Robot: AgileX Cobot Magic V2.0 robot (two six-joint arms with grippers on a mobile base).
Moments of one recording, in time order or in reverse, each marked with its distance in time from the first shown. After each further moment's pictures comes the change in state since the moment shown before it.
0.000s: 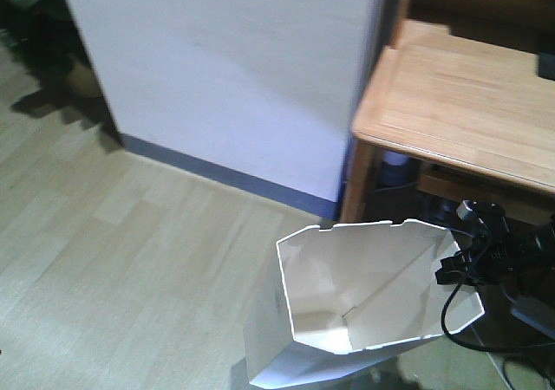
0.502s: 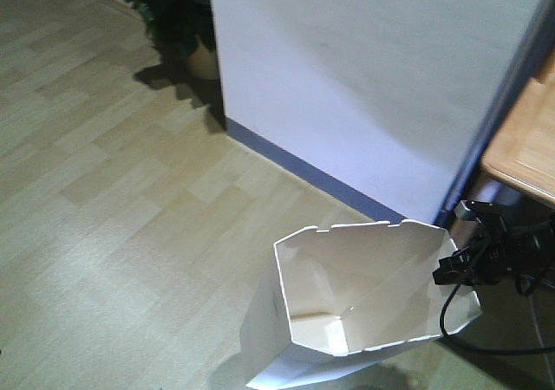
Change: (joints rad) left arm 0.000 0.000 0.000 0.000 0.000 0.000; right arm 0.004 0.000 0.000 -0.002 0.014 0.000
